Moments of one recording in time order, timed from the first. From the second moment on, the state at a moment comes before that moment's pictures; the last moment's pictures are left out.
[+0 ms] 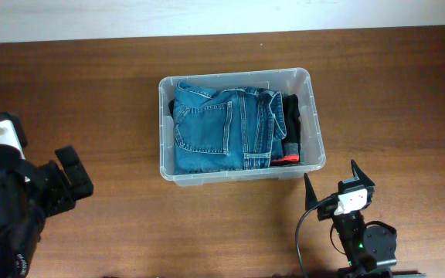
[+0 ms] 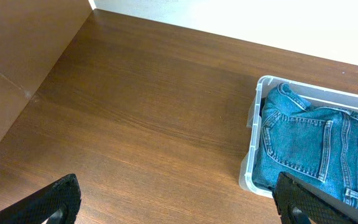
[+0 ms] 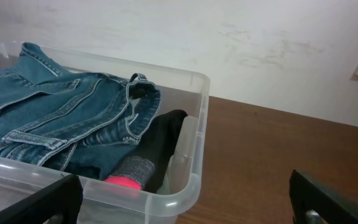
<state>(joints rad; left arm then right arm) -0.20 1.17 2.11 -1.69 -0.38 -0.35 0.09 0.01 0.01 -0.06 -0.09 -0.14</state>
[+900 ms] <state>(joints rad) -0.20 1.16 2.11 -1.69 -0.38 -0.35 0.09 0.01 0.01 -0.06 -0.09 -0.15</state>
